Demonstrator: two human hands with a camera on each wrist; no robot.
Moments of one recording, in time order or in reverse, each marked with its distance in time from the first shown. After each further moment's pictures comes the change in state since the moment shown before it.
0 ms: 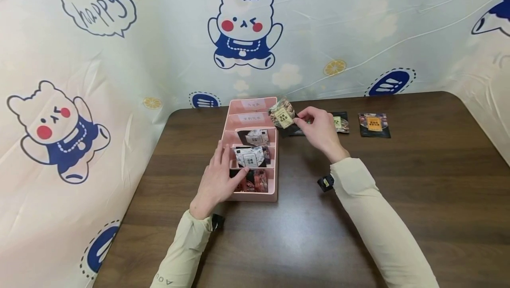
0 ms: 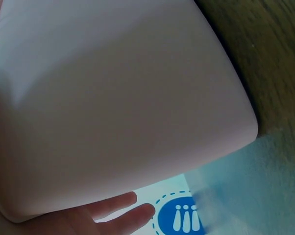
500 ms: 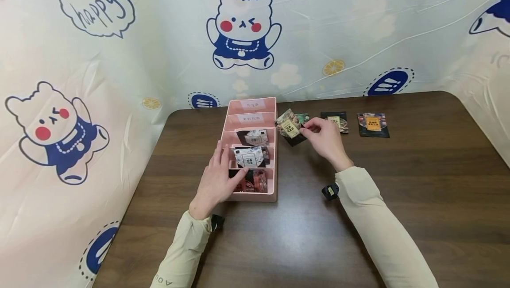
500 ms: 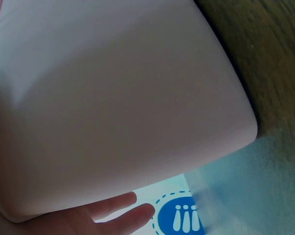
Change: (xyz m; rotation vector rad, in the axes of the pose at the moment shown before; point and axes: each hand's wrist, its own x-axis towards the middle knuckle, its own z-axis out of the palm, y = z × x) left_hand -0.001 0.000 0.000 0.006 0.005 -0.005; right_hand -0.017 0.025 0.000 -0.004 -0.032 0.051
